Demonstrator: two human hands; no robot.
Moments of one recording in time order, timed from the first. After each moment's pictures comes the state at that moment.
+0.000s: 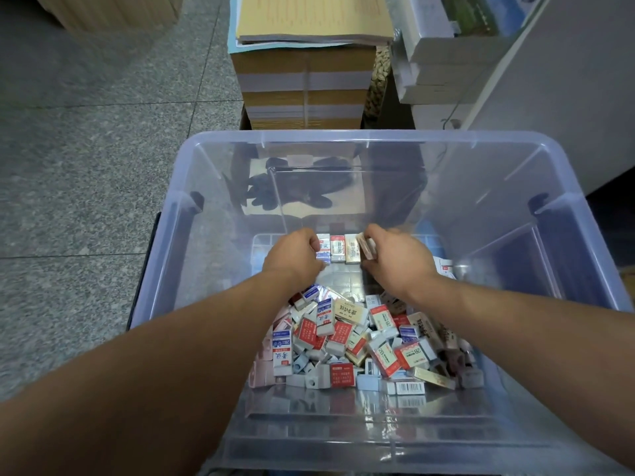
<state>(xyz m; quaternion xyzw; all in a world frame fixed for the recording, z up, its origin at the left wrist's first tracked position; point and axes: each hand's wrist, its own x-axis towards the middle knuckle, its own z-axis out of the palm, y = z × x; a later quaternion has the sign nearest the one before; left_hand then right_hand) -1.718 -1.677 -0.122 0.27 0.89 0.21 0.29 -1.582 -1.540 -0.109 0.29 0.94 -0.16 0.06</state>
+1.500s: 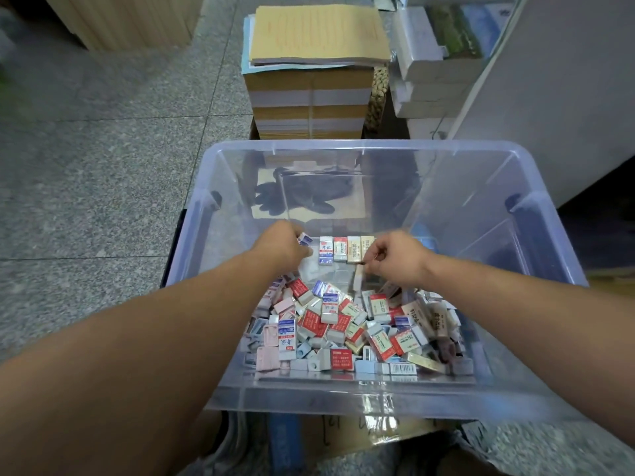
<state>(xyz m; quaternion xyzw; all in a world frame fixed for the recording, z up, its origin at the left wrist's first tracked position) -1.732 -1.693 -0.071 0.26 0.90 0.19 0.31 -1.572 -1.538 -0.072 0.33 0.84 -0.40 0.14</state>
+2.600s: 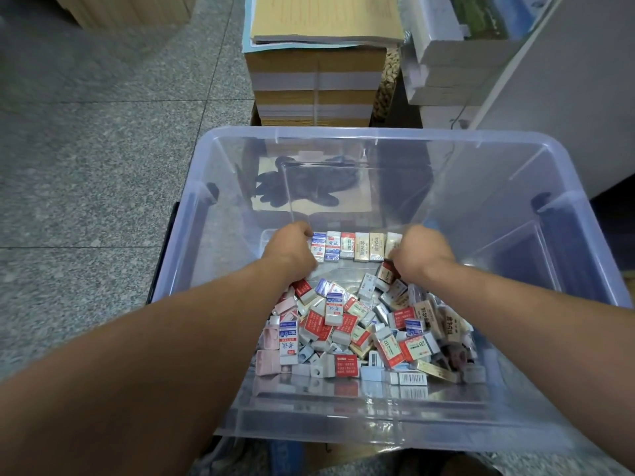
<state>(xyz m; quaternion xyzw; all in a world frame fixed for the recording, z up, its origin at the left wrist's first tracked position) -1.724 -1.684 -0.102 0.21 0.91 0.19 0.31 -1.583 -1.525 -0.098 0.46 0.86 -0.17 0.15</state>
